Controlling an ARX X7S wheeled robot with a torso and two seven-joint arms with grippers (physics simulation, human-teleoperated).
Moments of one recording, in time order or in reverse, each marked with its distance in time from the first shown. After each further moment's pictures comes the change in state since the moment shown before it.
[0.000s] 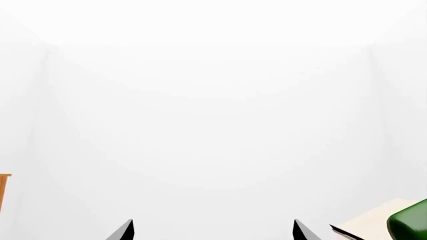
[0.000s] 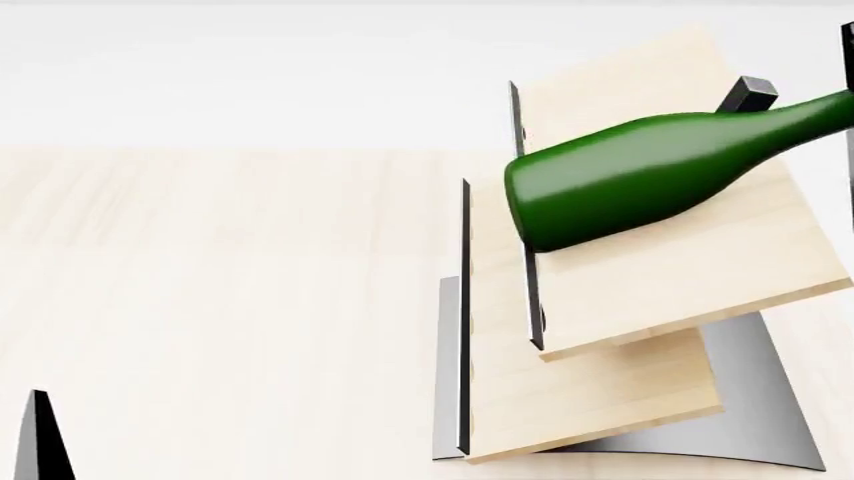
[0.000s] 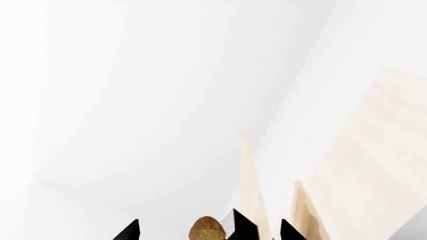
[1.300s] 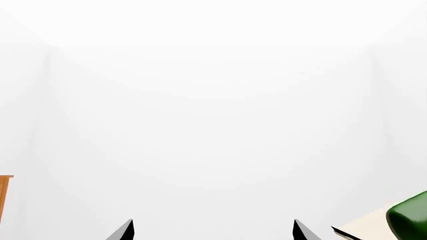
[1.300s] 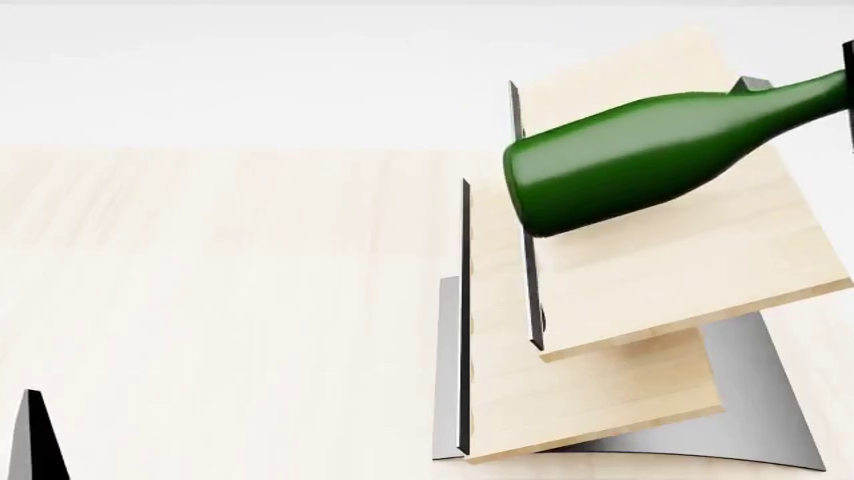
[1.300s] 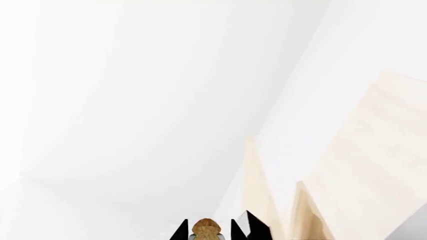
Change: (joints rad) left arm 0.009 0.009 -0.015 0.007 0.001 0.000 0.011; right arm 0.064 0.003 -0.034 -0.003 0.013 0.011 0.078
